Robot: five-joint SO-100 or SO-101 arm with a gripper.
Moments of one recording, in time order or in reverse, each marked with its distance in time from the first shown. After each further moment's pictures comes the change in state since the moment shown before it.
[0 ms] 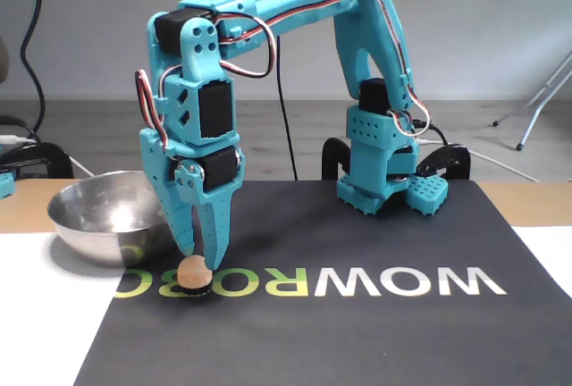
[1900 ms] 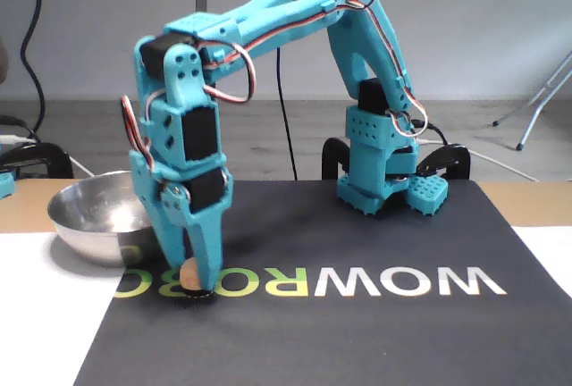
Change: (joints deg) arm 1.5 -5.6 -3.6 -2.0 0.0
